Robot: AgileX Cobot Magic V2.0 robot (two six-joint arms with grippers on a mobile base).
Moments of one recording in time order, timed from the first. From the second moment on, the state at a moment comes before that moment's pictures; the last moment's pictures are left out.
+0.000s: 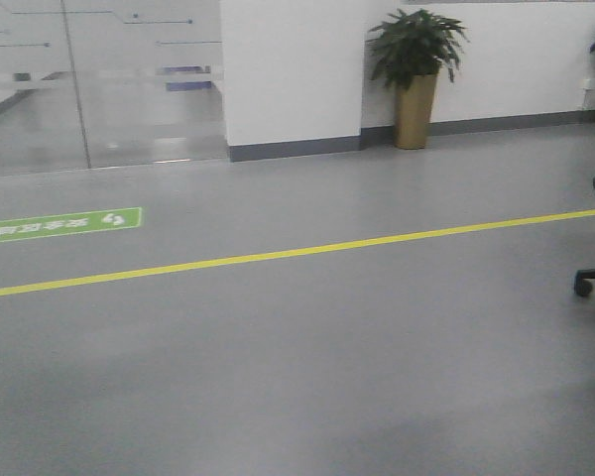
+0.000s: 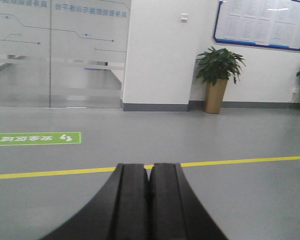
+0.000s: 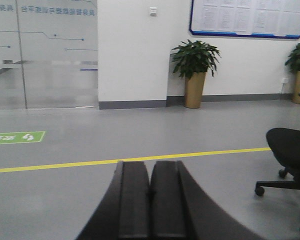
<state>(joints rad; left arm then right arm) 0.01 0.00 0.00 0.03 0.00 -0.09 -0.07 0.00 0.00 0.07 0.01 -0.05</state>
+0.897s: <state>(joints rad) 0.01 0.00 0.00 0.03 0.00 -0.09 -0.07 0.00 0.00 0.07 0.01 -0.05</state>
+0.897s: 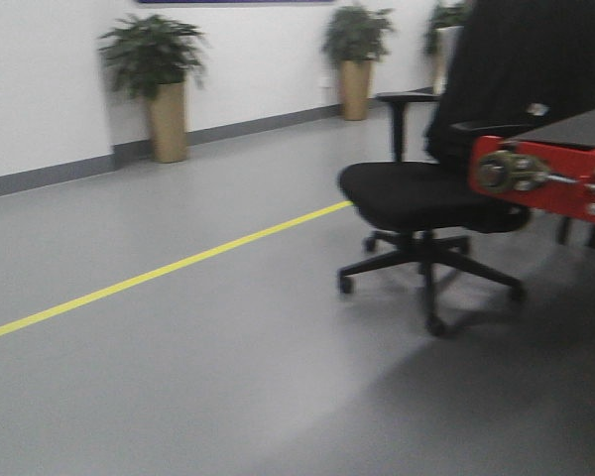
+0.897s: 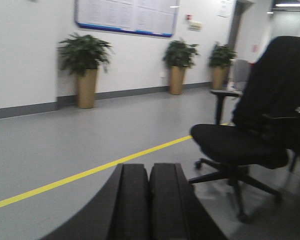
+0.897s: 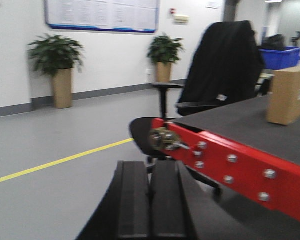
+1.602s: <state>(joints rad) 0.01 0.00 0.00 0.03 0.00 -0.09 -0.07 0.00 0.00 0.07 0.01 -0.05</state>
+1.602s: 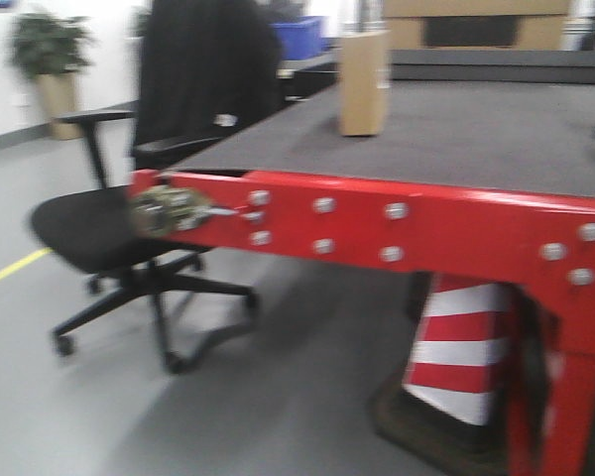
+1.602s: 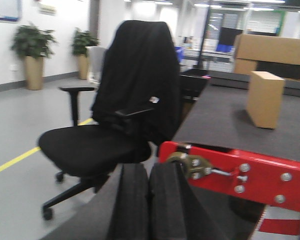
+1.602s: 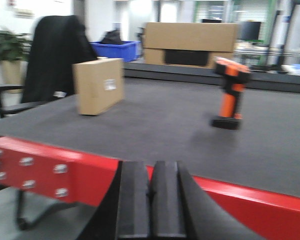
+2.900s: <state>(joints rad) 0.00 0.00 0.00 0.03 0.00 -0.09 -0.07 0.00 0.00 0.07 0.01 -0.05</state>
